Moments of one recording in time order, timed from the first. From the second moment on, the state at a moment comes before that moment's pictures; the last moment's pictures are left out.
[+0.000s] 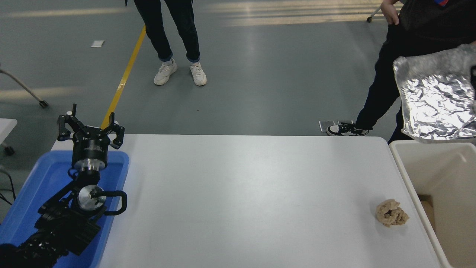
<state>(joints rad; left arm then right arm) -0.61 0.17 -1.00 -0.40 -0.12 -0.52 -0.59 2.30 -0.91 -1.45 1.19 -0.61 0.53 -0.16</state>
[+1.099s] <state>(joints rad) -0.61 0.17 -1.00 -0.40 -0.12 -0.52 -0.59 0.75 -0.63 -0.63 0.34 -0.49 -0.04 -0.14</state>
